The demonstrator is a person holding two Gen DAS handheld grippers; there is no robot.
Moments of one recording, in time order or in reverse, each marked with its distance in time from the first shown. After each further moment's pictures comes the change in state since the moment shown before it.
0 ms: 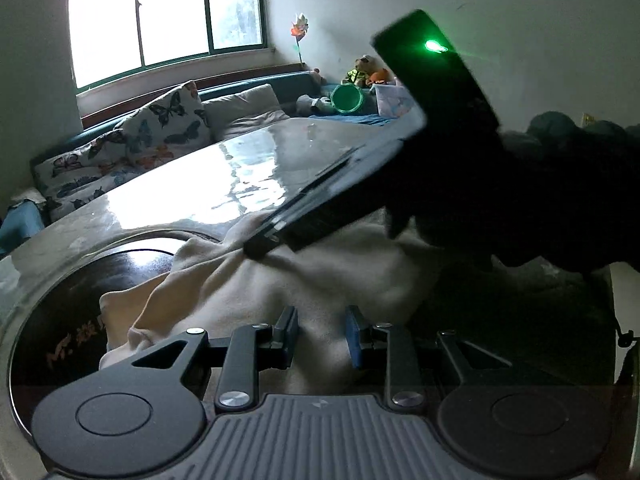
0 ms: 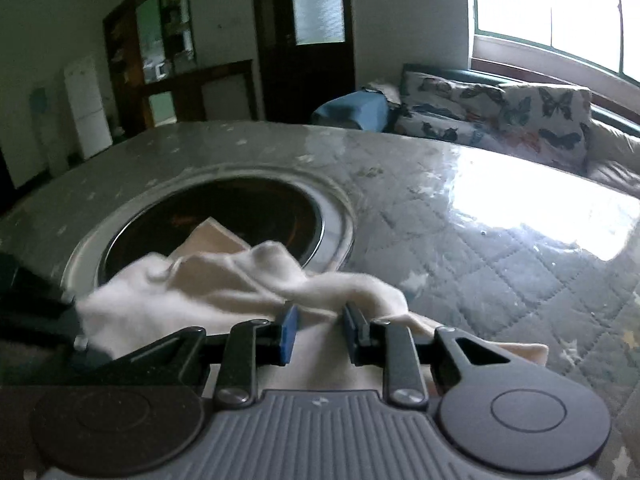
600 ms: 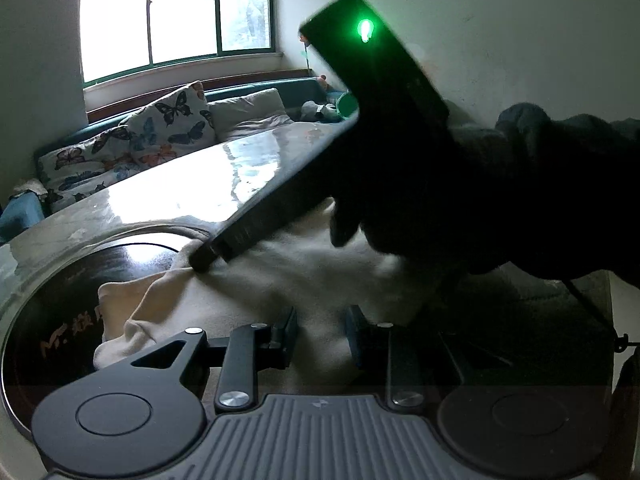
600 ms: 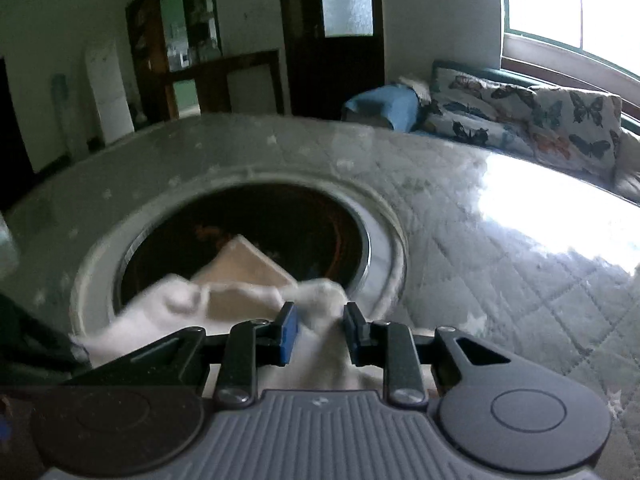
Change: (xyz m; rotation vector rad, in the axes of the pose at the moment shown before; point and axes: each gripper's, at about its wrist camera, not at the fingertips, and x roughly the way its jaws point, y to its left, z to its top) left arm 0.000 0.002 -0.004 -0.043 -0.025 -0.006; right arm 0.028 0.026 0.024 -0.070 0.024 0.081
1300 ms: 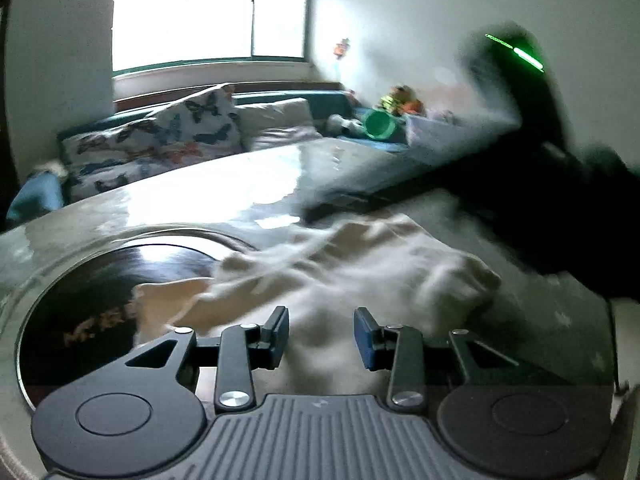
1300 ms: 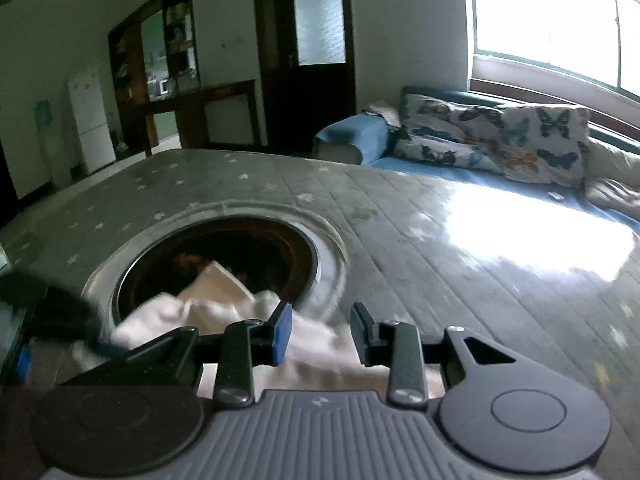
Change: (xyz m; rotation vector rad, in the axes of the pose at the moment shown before) left arm -0.014 0.031 0.007 -0.142 -0.044 0.046; right arm -0.066 -0.023 -0.022 0.053 -0.072 -0.078
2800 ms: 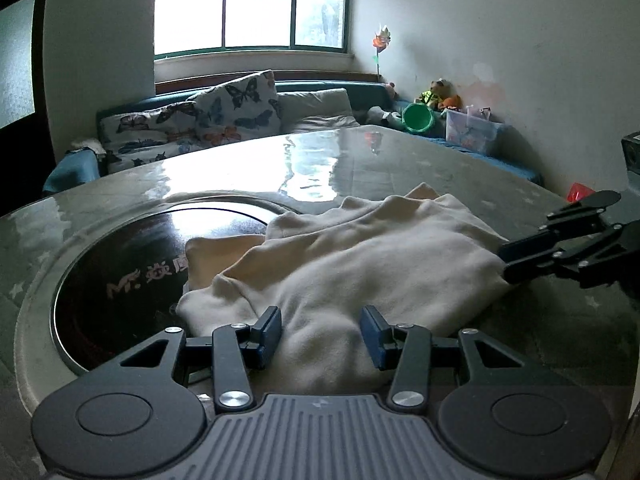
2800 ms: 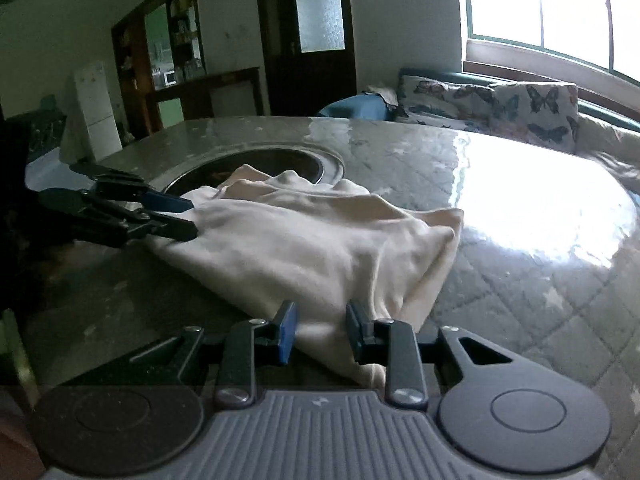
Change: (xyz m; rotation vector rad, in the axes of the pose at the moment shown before) left arm -0.013 0.008 -0.027 -0.018 0.030 0.110; right arm -0.077 0.006 -0.095 -0.004 0.034 0.019
